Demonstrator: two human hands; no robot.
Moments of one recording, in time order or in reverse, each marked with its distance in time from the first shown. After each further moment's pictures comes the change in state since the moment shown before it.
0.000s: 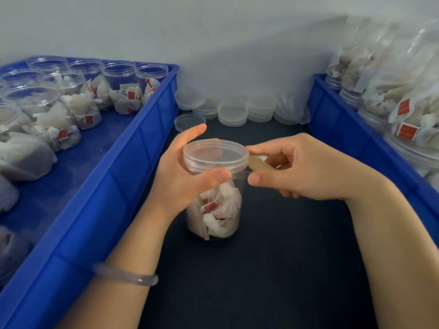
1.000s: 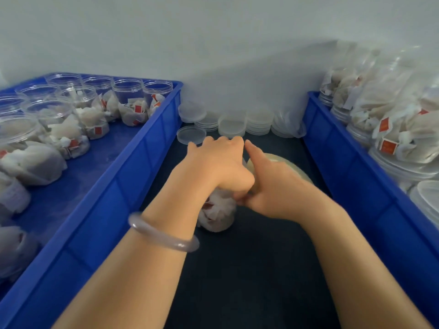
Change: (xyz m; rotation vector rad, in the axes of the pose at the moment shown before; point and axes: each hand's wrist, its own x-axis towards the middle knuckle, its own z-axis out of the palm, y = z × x) left_hand 0.047 0.077 0.047 1.136 -0.491 -0.251; right_hand 0.012 0.004 0.030 -0.393 0.160 0.093
